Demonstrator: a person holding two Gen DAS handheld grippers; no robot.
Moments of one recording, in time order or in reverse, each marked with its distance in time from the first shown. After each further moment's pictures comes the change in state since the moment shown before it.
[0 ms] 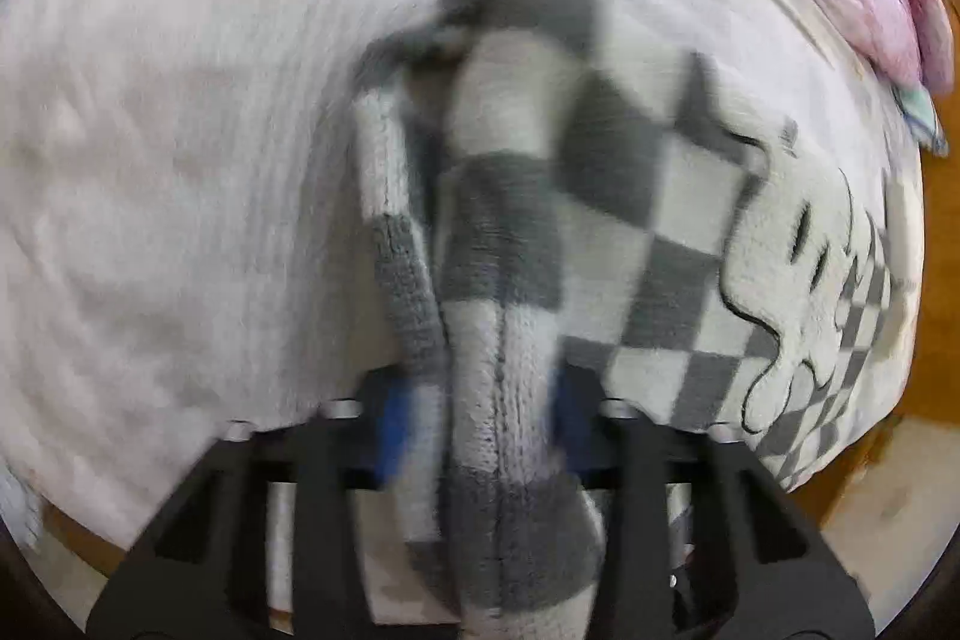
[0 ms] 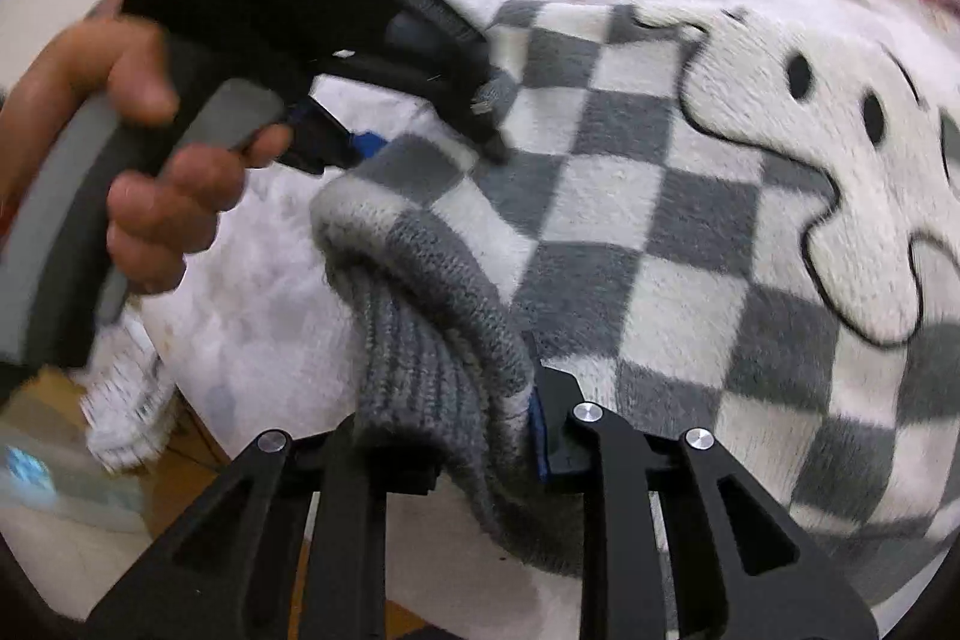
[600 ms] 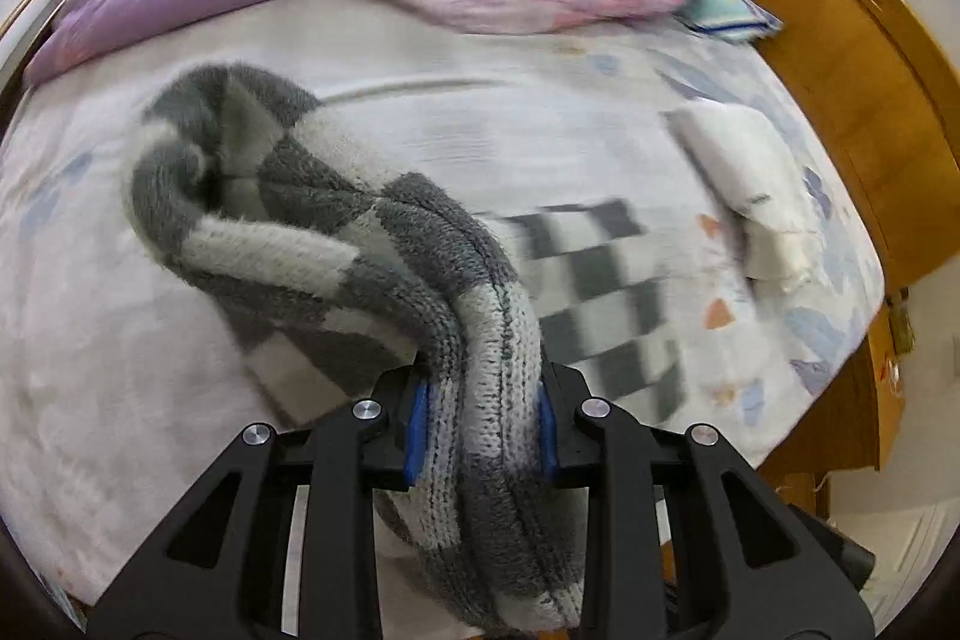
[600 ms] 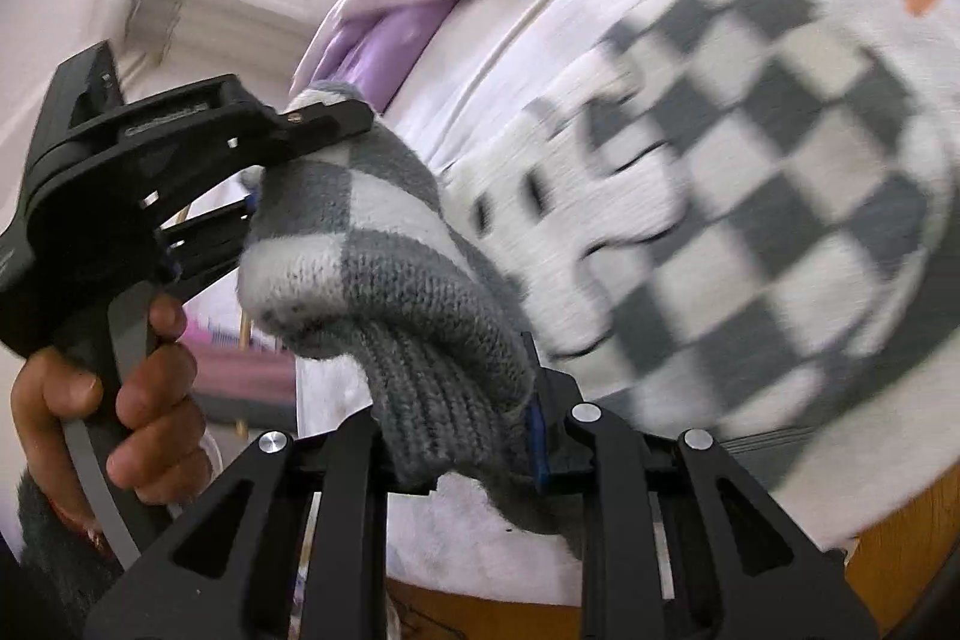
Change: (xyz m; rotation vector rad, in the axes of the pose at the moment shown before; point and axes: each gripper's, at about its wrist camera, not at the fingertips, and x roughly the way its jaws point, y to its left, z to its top) left arm -0.075 -0.320 -0.061 0.439 -0.313 -0.062; right arm -0.189 -0.184 -0.038 0.684 -0.332 0.146
